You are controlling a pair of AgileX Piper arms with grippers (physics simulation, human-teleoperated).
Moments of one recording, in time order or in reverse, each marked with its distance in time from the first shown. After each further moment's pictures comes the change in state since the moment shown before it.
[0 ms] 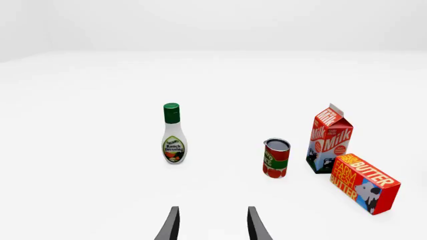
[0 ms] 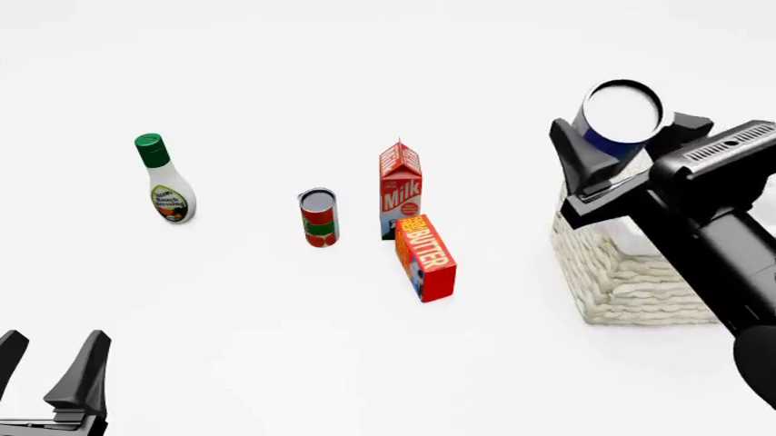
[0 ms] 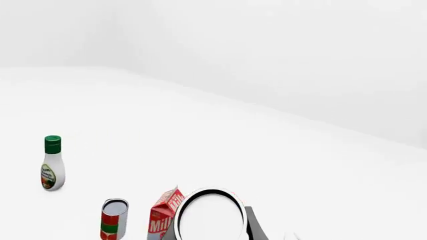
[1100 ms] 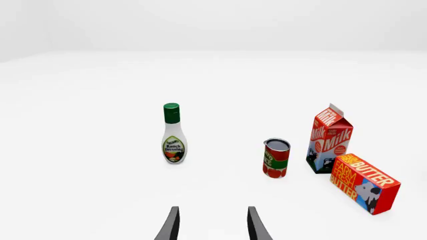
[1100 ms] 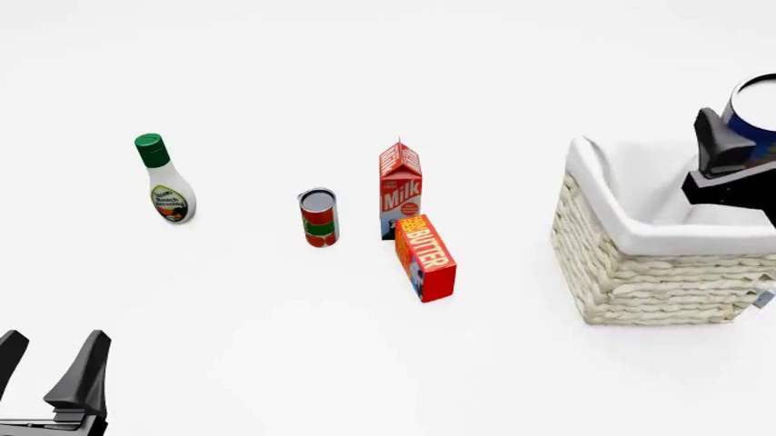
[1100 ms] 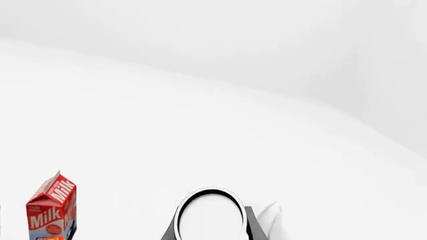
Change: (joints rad) left arm 0.000 0.000 0.000 0.000 0.000; right arm -0.419 -0.109 -0.021 0.196 -0.015
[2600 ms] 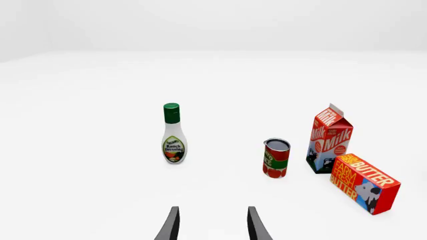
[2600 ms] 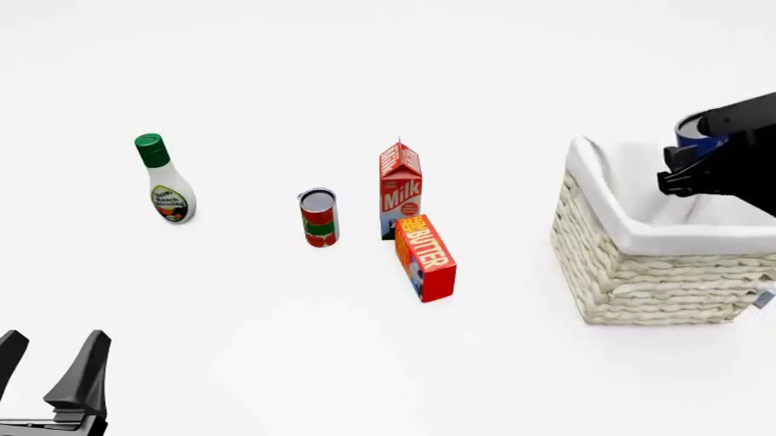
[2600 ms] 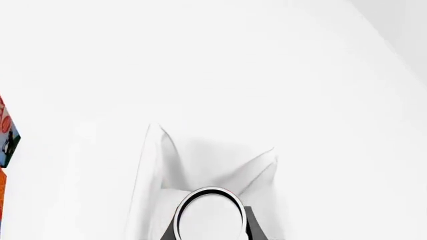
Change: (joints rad) left arm 0.000 0.000 0.000 0.000 0.000; right arm -0.120 0.395 -0.301 0.398 -0.180
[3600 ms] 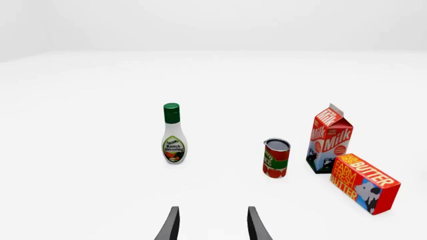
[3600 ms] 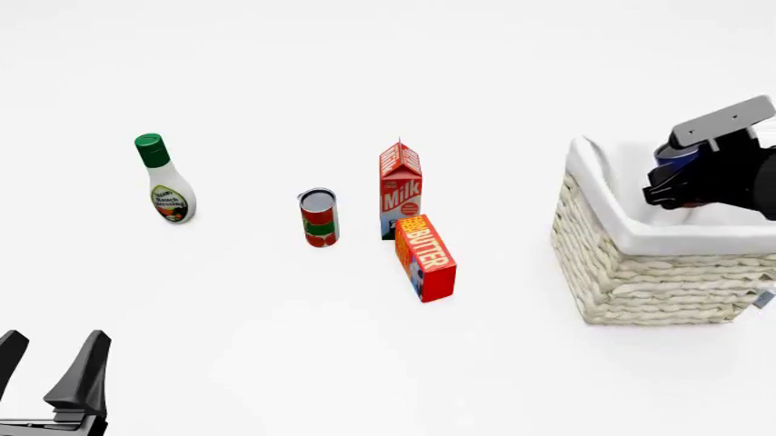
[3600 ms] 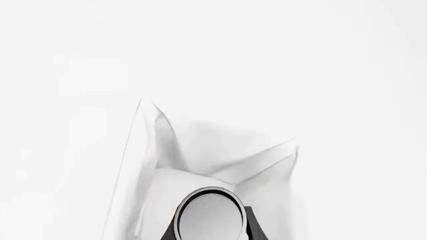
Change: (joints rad) left arm 0.000 0.000 0.000 0.000 0.000; right arm -0.033 0.211 -0.123 0.116 -0.081
